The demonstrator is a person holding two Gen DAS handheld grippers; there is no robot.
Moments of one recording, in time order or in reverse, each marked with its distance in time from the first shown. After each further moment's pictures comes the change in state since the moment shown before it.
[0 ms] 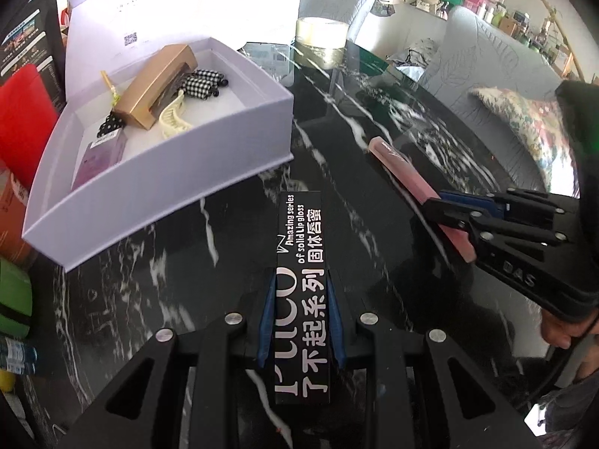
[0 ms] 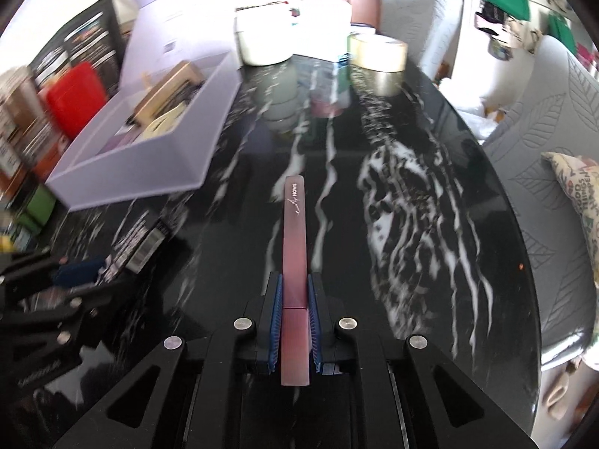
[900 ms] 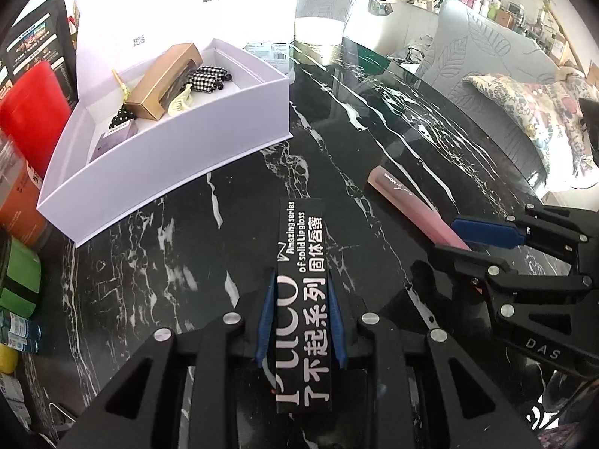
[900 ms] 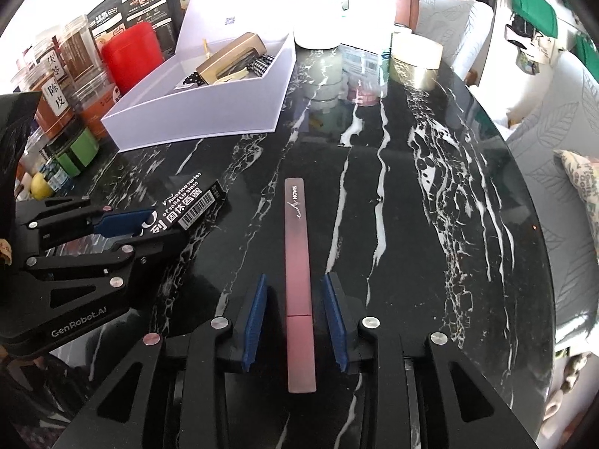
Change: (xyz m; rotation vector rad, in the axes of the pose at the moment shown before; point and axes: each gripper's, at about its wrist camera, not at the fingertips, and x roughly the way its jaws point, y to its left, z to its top) left arm -0.008 -0.005 -0.022 0.022 -0.021 0.034; right arm -0.025 0.036 -0.042 -0.084 0.024 0.055
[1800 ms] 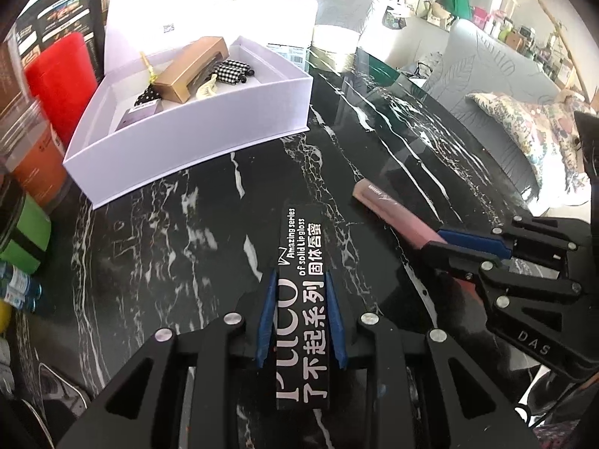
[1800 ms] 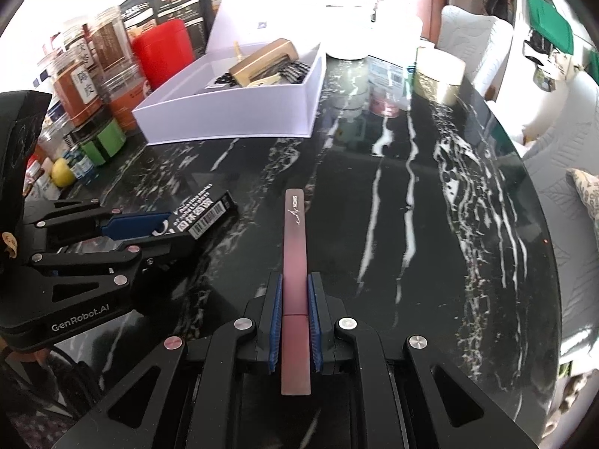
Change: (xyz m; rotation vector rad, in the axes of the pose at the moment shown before) left arm -0.024 0.015 -0.026 -0.094 -0.025 -0.027; right arm -0.009 0.020 -0.005 -0.069 -0.027 0.056
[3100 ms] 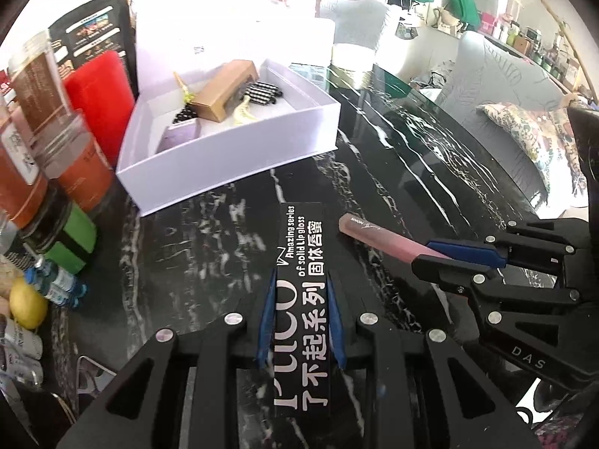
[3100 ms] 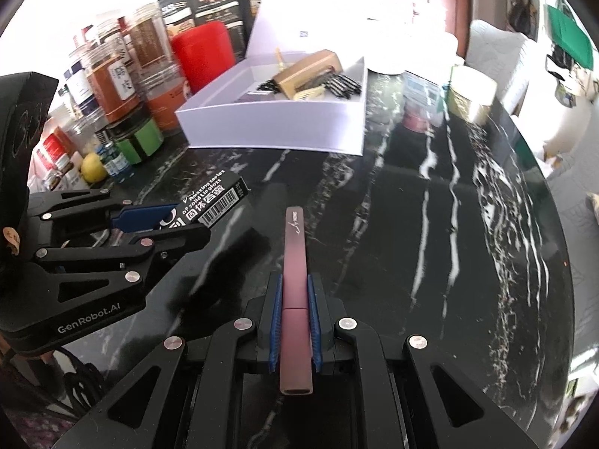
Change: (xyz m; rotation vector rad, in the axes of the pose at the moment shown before) left arm -0.034 0.014 -0.002 0.015 -0.050 0.095; right arm -0.007 0.033 0.009 -0.065 -0.027 0.078
